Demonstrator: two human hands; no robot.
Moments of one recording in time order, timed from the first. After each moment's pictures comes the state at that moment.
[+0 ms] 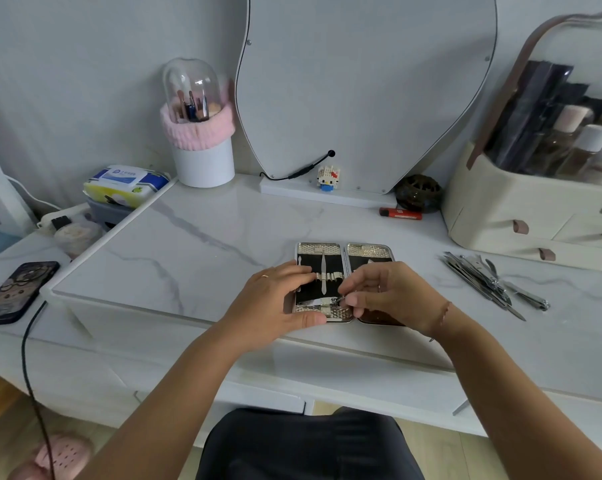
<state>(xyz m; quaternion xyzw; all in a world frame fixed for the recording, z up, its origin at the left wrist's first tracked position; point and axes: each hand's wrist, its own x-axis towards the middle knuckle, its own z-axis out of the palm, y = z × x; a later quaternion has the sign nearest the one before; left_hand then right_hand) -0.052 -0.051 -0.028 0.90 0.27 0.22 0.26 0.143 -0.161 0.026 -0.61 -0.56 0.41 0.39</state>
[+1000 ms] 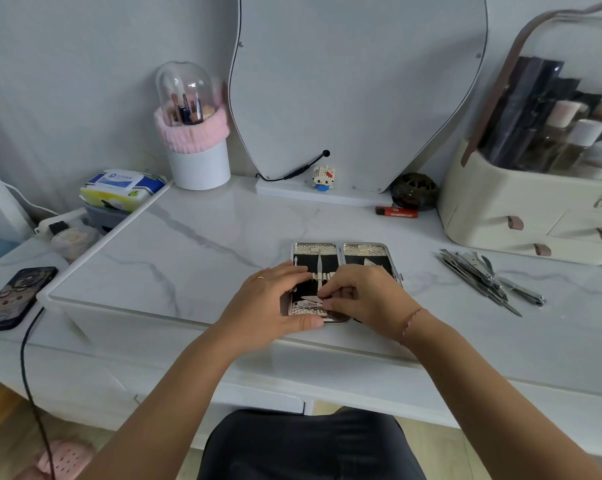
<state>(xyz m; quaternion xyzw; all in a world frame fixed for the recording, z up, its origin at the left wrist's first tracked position) -0.054 -0.059 -0.019 0.90 0.28 0.21 0.26 0.124 -0.149 0.014 -0.65 -0.68 0.16 0.30</state>
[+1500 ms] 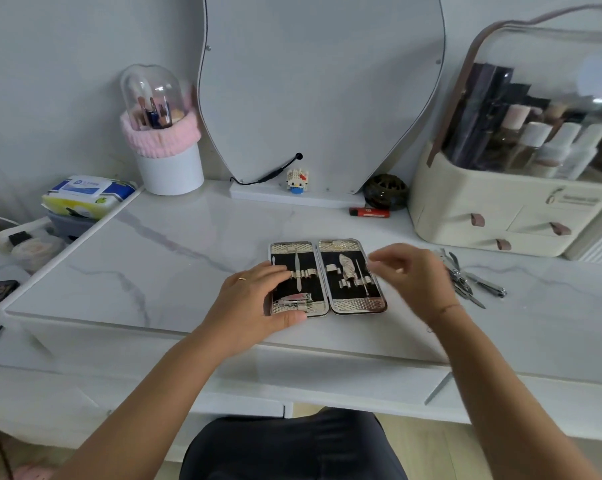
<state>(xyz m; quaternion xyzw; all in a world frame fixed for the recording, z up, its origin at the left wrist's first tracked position) -0.039 -0.056 -0.025 0.91 0.29 0.21 0.20 0.190 -0.184 0.022 -0.74 -0.52 0.05 0.43</state>
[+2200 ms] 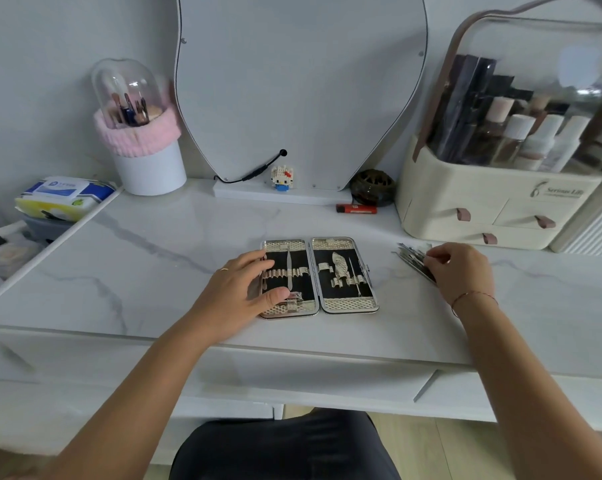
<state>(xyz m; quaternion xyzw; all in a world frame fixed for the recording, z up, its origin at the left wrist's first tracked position) -0.027 -0.041 -0.020 0.89 0.32 0.19 0.25 0.271 -0.202 0.003 -0.89 -0.31 -0.04 0.32</state>
